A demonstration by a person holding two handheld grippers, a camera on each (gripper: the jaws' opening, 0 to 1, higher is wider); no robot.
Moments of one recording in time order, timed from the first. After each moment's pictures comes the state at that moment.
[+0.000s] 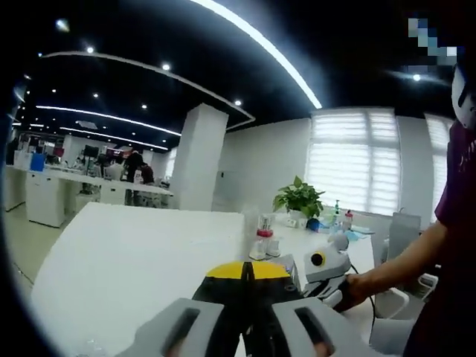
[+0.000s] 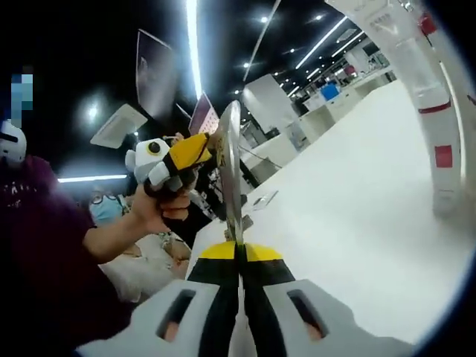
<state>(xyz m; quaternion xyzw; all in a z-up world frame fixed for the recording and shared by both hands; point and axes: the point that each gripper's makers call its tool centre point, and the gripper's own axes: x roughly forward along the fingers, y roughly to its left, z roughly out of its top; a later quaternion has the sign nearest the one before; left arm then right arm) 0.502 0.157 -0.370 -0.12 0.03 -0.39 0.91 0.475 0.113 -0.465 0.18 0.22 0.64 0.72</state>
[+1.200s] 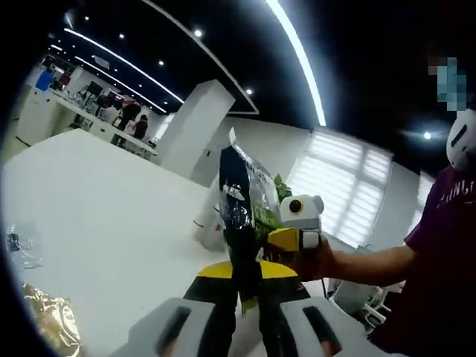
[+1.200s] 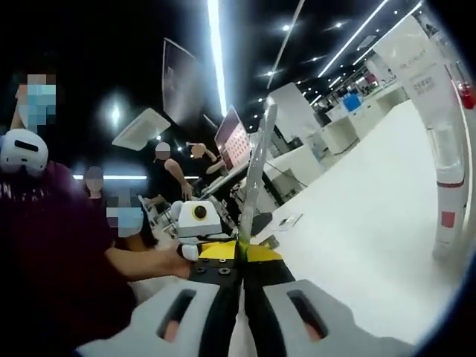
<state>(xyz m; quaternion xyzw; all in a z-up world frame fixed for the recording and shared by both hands) 0.459 0.133 -0.434 -0.26 0.12 -0.41 0.87 0.477 0.111 -0.415 0.19 0.19 0.66 0.70</state>
